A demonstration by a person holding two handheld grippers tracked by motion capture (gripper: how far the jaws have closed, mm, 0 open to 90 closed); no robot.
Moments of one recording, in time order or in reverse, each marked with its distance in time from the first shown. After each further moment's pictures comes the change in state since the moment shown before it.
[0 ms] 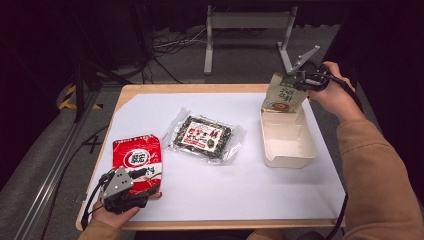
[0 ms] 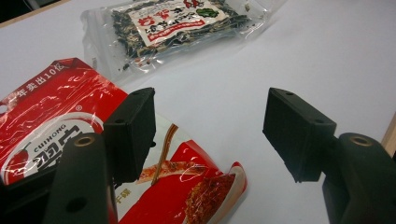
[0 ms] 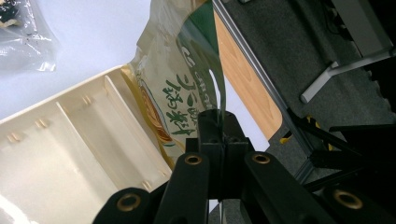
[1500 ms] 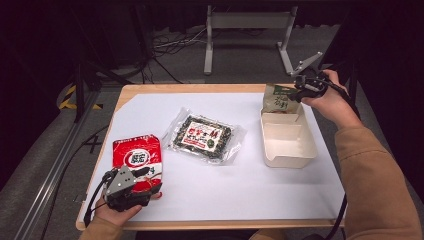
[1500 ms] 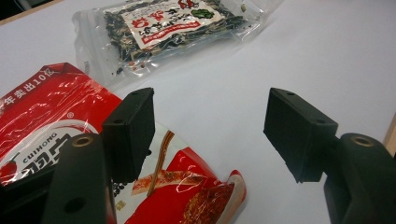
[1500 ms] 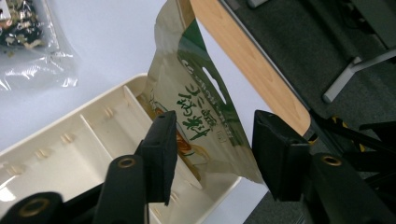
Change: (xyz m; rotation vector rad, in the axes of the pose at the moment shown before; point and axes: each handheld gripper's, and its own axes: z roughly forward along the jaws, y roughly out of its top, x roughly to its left) left arm 0.002 0.005 0.008 0.005 -0.026 0.012; right arm 0.010 -0.013 0.008 -0.068 0.044 0.108
